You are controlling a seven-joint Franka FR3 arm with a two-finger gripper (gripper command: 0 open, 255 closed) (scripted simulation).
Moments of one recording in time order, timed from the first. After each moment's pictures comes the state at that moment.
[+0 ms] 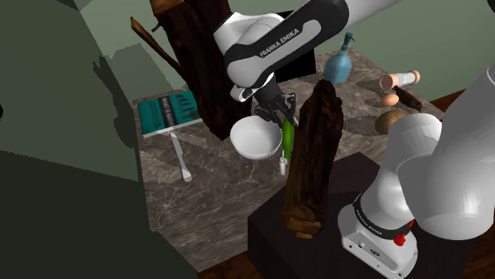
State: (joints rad) arm 0.71 -0.07 -0.54 -2.36 -0.26 1.77 -1.94
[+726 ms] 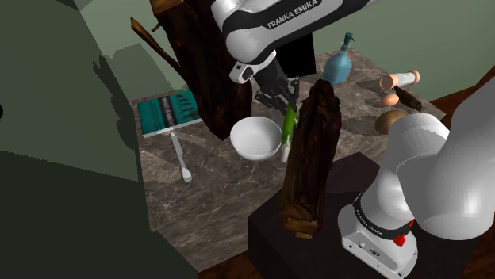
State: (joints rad) arm 0.72 -0.16 -0.52 -2.30 -0.28 1.61 -1.94
